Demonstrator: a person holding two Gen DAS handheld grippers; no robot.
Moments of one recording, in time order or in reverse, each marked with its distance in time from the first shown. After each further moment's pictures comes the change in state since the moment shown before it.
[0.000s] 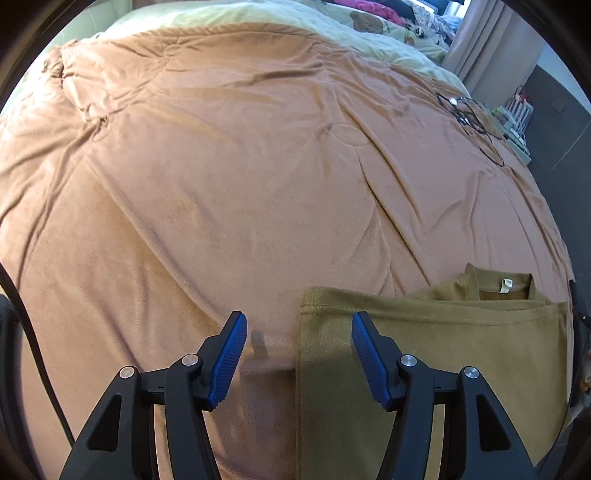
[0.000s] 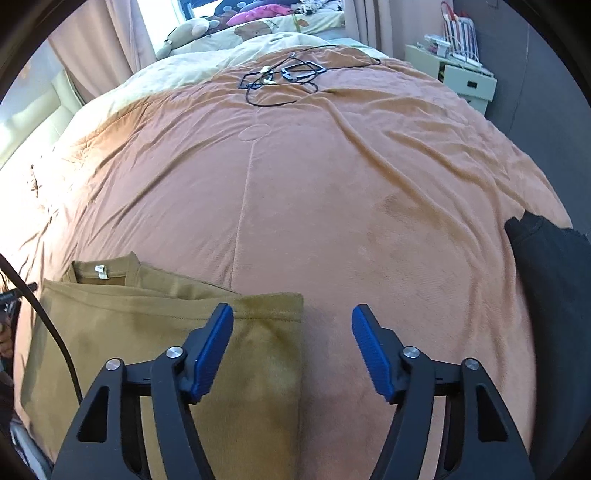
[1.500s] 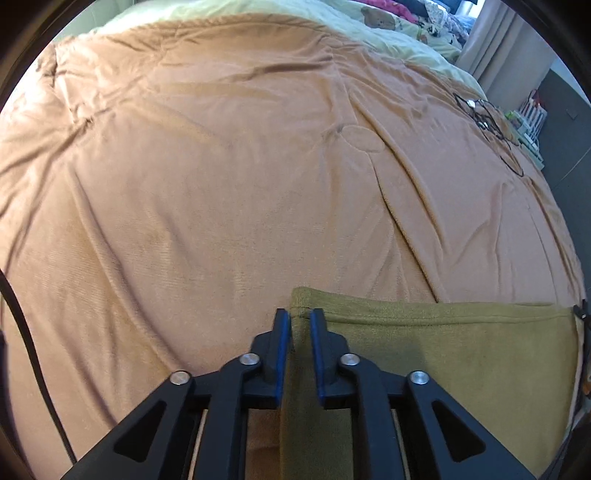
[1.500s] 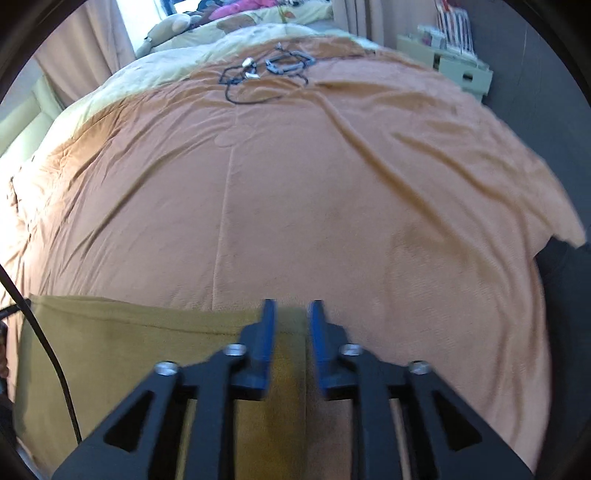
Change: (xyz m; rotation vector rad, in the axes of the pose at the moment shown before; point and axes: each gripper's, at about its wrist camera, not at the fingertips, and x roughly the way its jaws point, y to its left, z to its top) left arm 0.039 -0.005 0.034 -0.011 -0.006 0.053; right arm 0.048 0.015 0.033 0.013 0.003 -0.061
